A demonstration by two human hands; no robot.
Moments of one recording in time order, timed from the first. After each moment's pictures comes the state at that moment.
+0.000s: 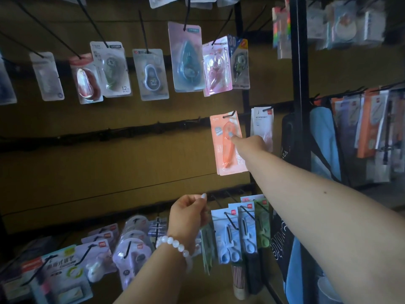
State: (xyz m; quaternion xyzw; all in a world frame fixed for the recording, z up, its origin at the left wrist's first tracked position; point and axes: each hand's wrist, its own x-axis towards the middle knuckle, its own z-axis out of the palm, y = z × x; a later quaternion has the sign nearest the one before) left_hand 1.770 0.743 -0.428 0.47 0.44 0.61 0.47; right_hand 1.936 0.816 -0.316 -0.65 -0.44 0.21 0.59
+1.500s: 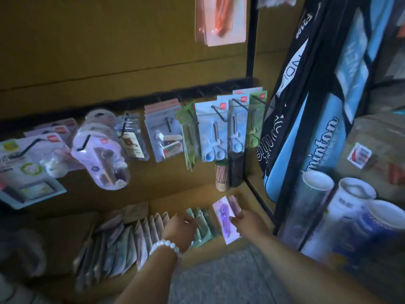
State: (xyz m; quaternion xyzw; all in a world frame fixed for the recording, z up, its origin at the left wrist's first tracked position) left_hand 1.743 0.733 -0.710 0.54 0.70 0.23 0.41; right_hand 1.939 0.747 -0.754 -0.75 -0.53 0.35 0.18
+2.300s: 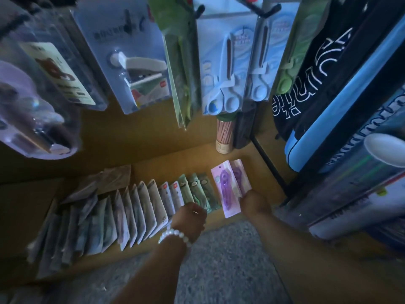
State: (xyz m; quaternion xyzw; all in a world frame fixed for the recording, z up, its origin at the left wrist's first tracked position) left_hand 1.763 0.781 -0.844 0.46 0.70 0.20 0.51; right_hand 1.946 0.813 -0.883 -0.82 -0.49 0.27 0.04
